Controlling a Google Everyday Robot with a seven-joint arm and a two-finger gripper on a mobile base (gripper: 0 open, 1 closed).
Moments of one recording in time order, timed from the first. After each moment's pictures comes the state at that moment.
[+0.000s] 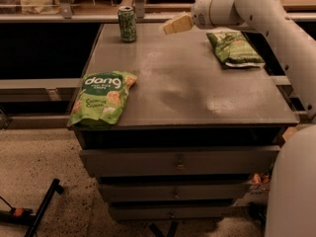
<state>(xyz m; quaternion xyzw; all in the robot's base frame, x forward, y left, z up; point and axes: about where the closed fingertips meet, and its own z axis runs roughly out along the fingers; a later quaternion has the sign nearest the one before) 0.827 -0.084 0.951 -0.38 0.71 0.15 0.57</state>
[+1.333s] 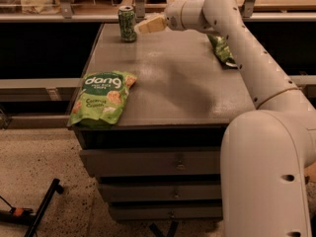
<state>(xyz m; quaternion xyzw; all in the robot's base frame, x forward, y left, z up) 0.879 -0.004 0.932 -0.40 0.67 0.21 0.59</state>
